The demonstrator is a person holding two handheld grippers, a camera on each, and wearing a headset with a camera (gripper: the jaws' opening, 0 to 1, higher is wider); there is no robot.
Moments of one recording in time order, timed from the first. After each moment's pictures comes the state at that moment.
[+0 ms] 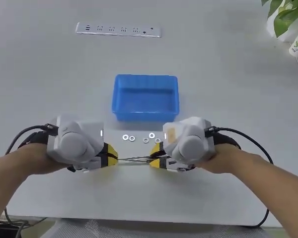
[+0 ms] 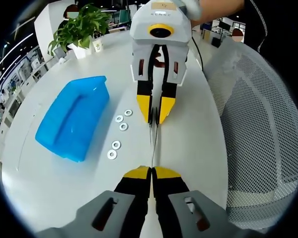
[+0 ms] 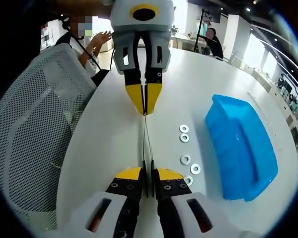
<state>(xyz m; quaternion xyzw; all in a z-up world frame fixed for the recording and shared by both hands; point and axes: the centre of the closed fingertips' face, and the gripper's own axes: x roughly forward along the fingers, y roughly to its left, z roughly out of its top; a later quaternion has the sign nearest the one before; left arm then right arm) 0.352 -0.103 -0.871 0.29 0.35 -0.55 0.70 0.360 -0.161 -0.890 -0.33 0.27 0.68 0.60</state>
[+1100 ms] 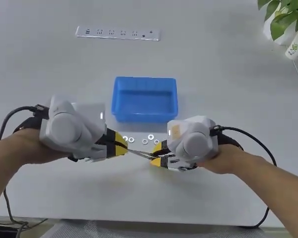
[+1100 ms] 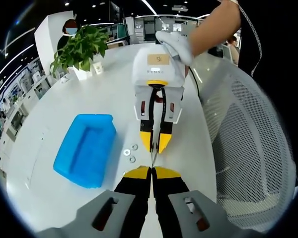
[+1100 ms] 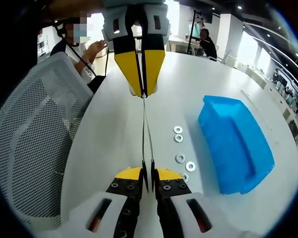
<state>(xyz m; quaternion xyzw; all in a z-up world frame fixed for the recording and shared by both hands) 0.360 -0.135 -0.801 0.28 0.30 -0.57 0.71 0.364 -0.164 -0.878 -0.30 0.27 0.66 0.63</state>
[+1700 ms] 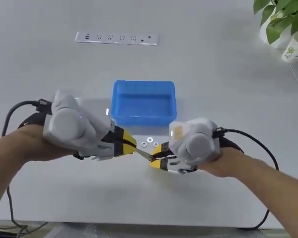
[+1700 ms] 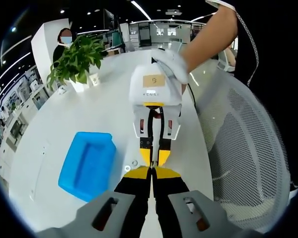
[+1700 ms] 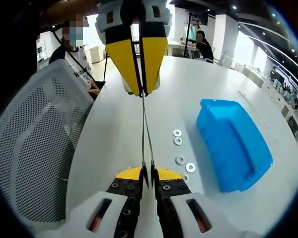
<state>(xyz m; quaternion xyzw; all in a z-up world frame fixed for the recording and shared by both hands) 0.359 -0.158 -0.777 0.28 0.27 -0.59 0.71 0.361 -0.165 -0.869 -0.28 0.27 0.66 0.64</state>
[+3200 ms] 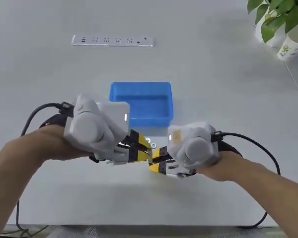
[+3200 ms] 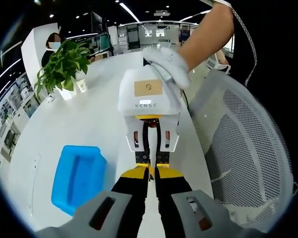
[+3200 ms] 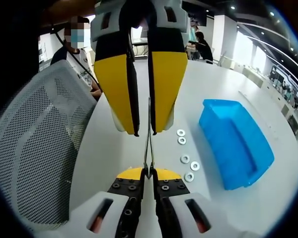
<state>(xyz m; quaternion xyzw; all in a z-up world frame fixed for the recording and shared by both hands) 0.356 -0.188 -0.789 0.28 0.25 -0.63 0.68 0.354 -0.166 -0.869 -0.28 0.26 0.67 0.64</state>
